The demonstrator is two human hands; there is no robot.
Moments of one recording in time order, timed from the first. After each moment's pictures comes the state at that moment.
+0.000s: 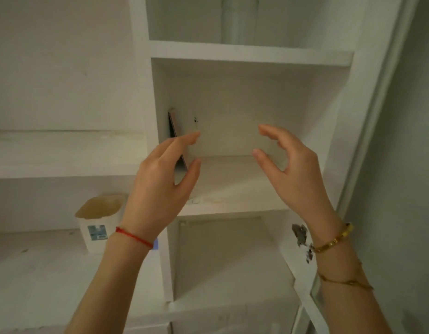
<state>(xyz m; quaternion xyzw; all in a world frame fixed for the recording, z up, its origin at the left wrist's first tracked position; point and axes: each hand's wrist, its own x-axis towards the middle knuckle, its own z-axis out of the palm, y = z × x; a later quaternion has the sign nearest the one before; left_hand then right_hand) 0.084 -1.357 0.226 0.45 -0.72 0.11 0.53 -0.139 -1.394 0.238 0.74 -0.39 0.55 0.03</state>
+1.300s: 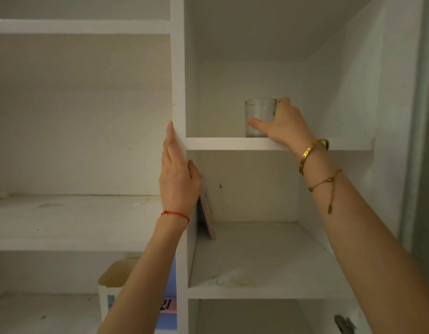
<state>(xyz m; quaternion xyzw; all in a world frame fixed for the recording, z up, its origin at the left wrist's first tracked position) 0.111 -1.472 0.325 0.43 -0.54 0.24 0.68 -0.092 -1.510 0.446 0.70 -0.50 0.51 0.04</state>
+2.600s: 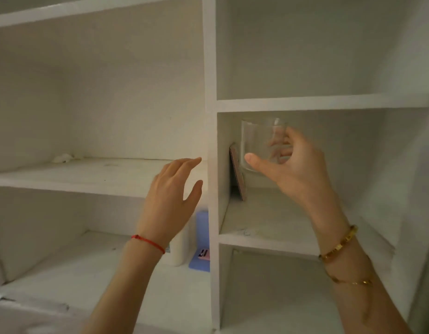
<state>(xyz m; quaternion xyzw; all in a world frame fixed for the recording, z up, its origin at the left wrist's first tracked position) 0.139 -1.333 0.254 0.60 -0.63 0.23 0.44 -0.069 -1.410 0.306 0.74 -0.33 0.57 -0.13</state>
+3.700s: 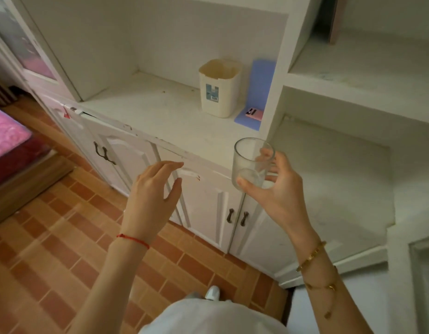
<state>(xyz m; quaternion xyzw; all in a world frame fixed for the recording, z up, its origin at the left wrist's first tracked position) 0.147 -1.165 0.019 0.81 -0.47 0.01 0.33 -0.033 -1.331 0.016 0.78 -0.34 0.35 -0.40</state>
